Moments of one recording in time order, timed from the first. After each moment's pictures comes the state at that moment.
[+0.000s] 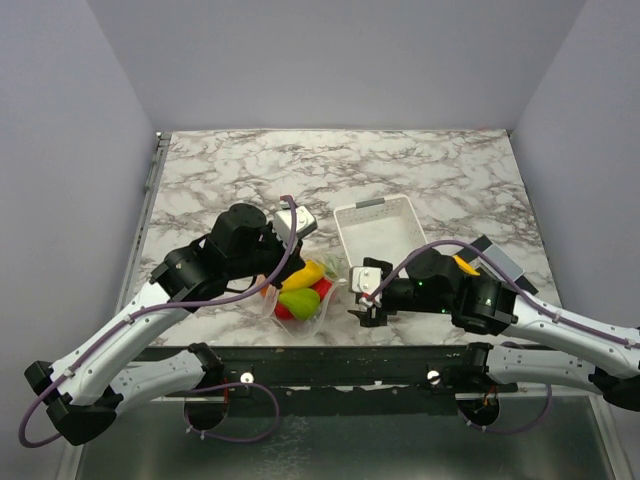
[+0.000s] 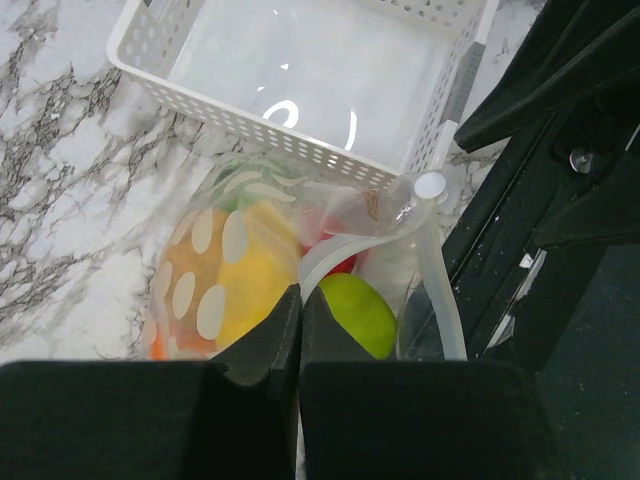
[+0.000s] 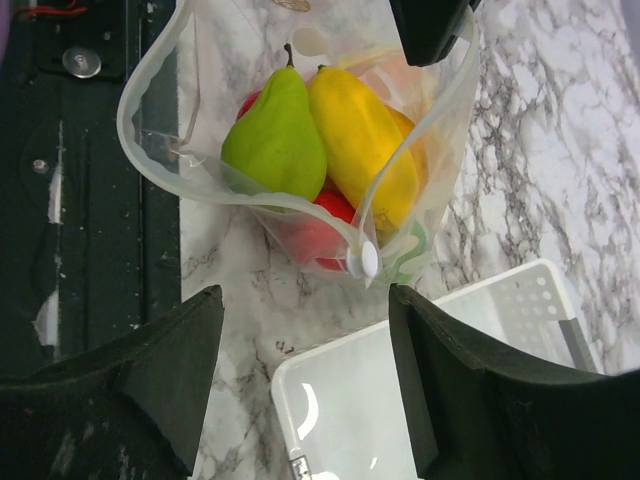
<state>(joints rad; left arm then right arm) -0.81 0.94 1.12 -0.73 0.21 0.03 1.16 0.91 0.91 -0.45 -0.13 -0.45</state>
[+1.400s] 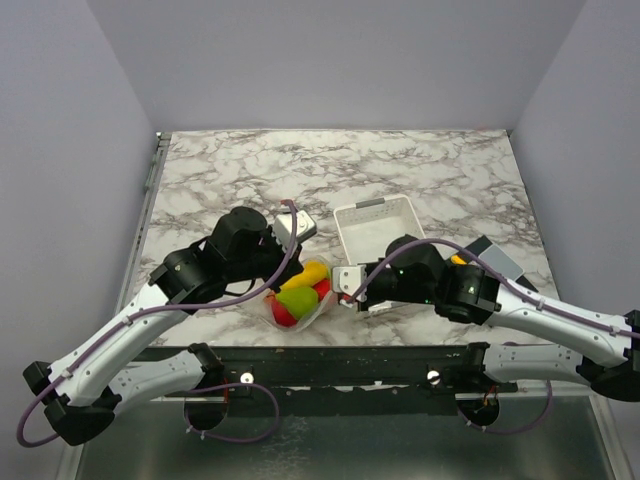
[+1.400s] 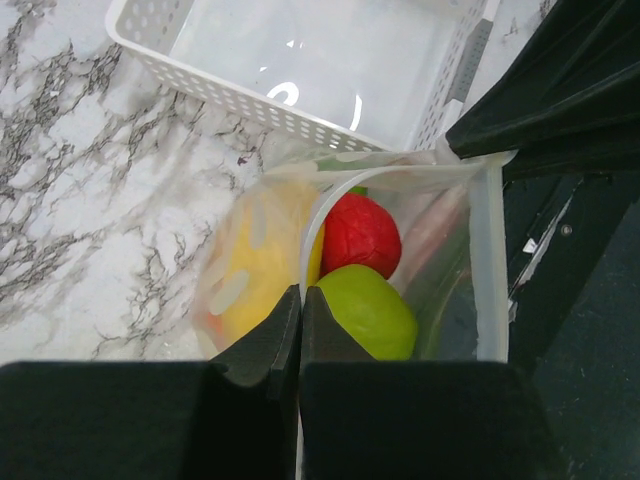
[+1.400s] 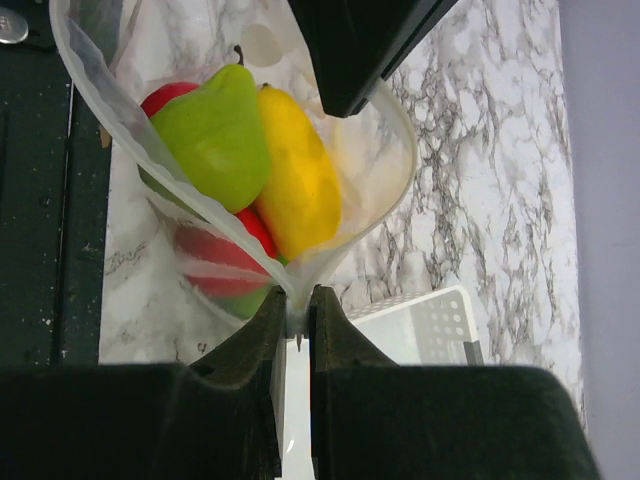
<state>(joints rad) -0.83 0.93 1.11 -0.77 0.19 0.02 1.16 1.05 1.05 -0.48 -0.08 -0.67</state>
